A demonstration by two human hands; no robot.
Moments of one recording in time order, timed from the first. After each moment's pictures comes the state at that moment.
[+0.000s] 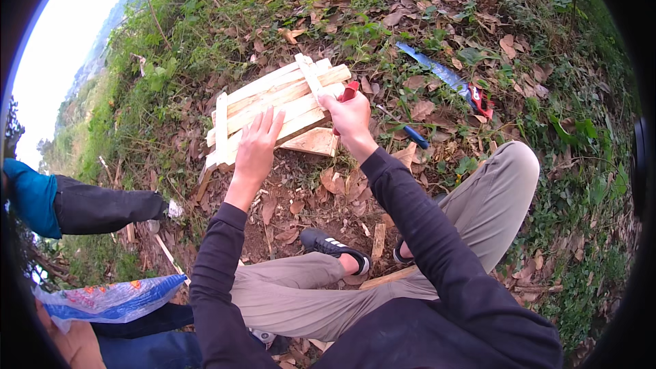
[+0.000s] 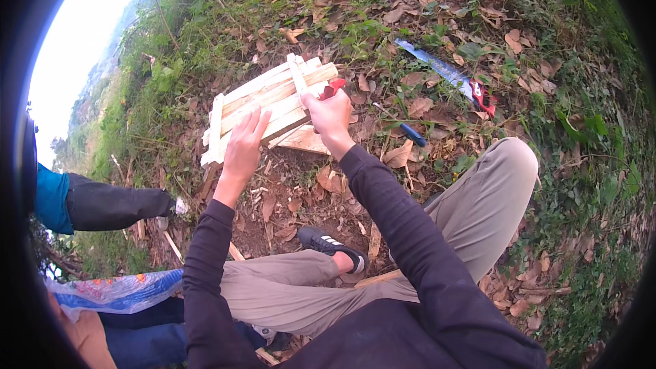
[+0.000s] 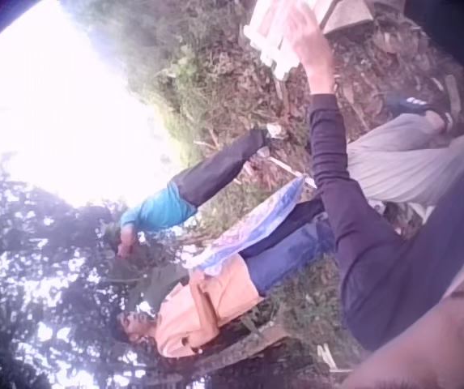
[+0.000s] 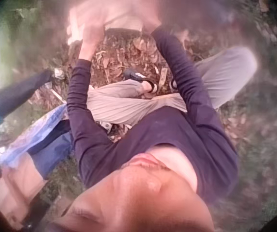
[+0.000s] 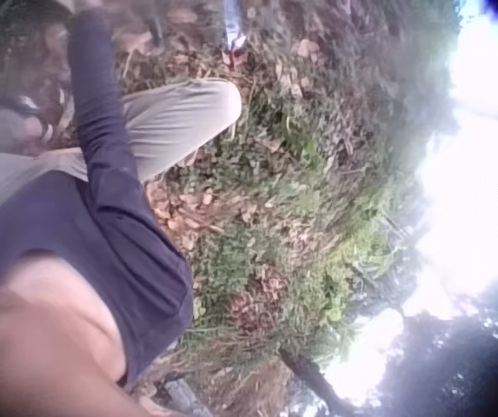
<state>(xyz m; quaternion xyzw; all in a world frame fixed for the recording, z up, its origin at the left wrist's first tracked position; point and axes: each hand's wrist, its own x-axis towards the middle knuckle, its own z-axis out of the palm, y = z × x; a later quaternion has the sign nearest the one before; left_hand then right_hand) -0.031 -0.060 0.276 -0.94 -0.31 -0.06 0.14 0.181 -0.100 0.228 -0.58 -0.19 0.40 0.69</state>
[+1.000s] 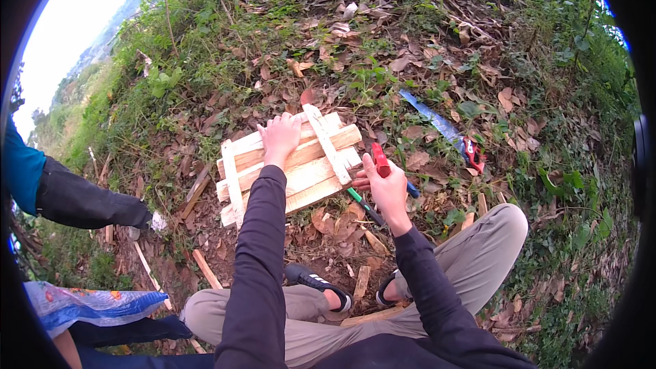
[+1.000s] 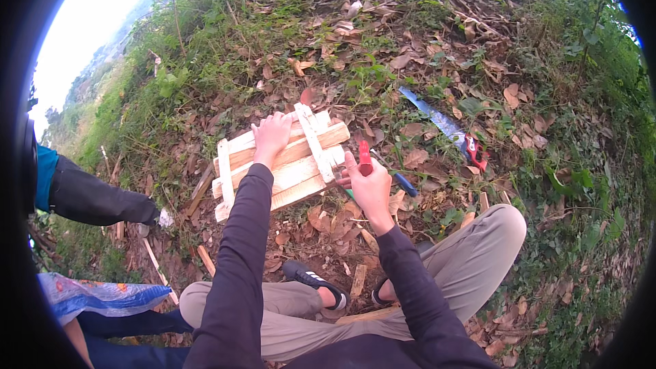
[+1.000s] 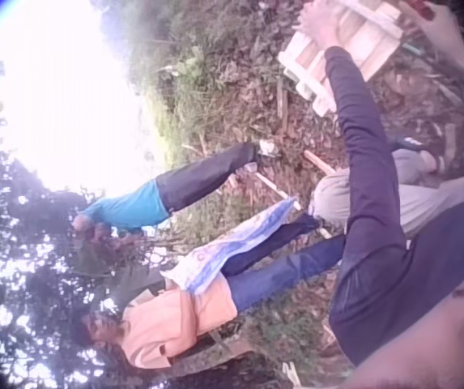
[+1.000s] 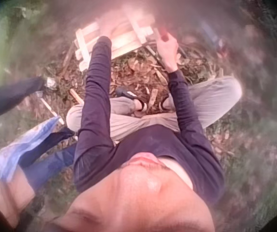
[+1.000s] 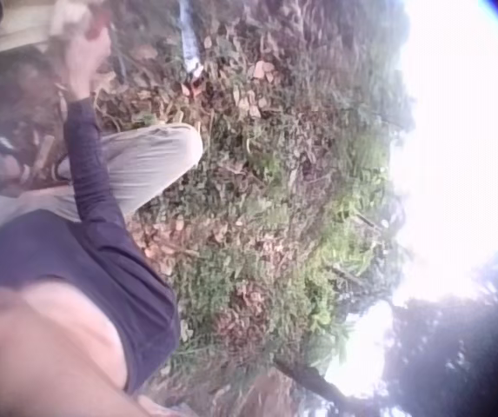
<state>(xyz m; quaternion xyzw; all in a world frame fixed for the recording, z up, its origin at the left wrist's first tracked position) 0.049 0.073 0.201 -0.80 -0.59 -0.09 -0.03 0.225 -0.164 0.231 -0.61 -0.24 0.43 0.63</state>
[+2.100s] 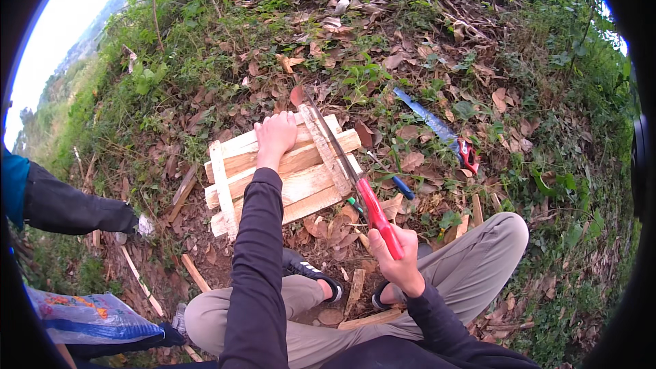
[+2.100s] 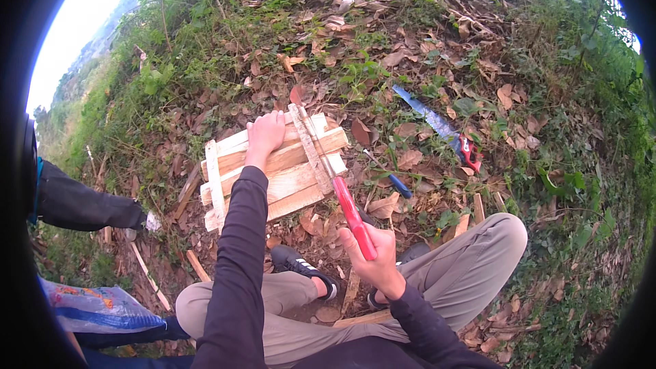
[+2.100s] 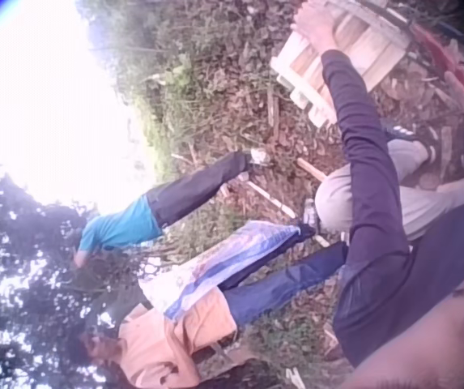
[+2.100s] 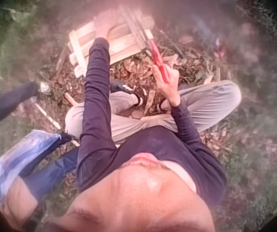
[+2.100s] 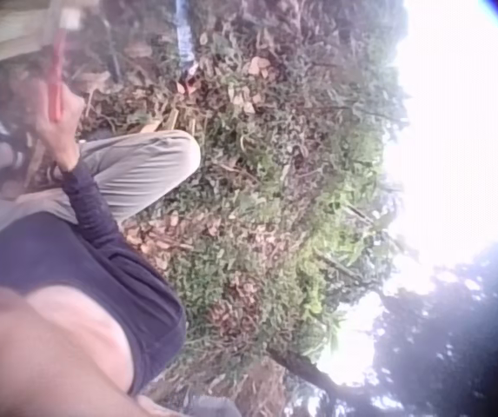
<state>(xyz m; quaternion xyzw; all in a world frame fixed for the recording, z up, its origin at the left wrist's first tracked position) 0.064 0.084 0.210 -0.81 -0.58 -0.05 -0.05 0.198 -0.262 0.267 -0.60 -0.44 0.33 0.58</state>
